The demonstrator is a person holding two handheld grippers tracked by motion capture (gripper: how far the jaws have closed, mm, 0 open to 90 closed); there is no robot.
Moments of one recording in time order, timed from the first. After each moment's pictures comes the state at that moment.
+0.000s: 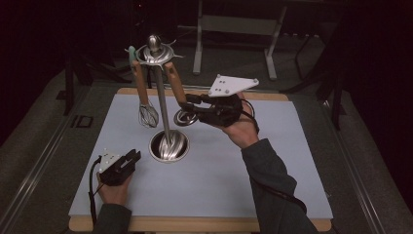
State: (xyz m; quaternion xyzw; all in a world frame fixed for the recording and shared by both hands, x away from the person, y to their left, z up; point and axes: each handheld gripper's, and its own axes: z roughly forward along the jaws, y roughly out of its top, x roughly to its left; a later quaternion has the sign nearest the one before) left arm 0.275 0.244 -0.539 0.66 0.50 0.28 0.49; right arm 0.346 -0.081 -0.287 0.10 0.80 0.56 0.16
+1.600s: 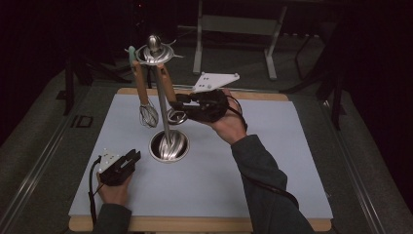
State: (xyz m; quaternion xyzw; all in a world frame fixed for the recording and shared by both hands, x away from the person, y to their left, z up) left arm 0.275 0.245 -0.539 0.66 0.50 0.28 0.49; right arm 0.363 -0.053 -0.296 0.12 0.82 0.54 0.15
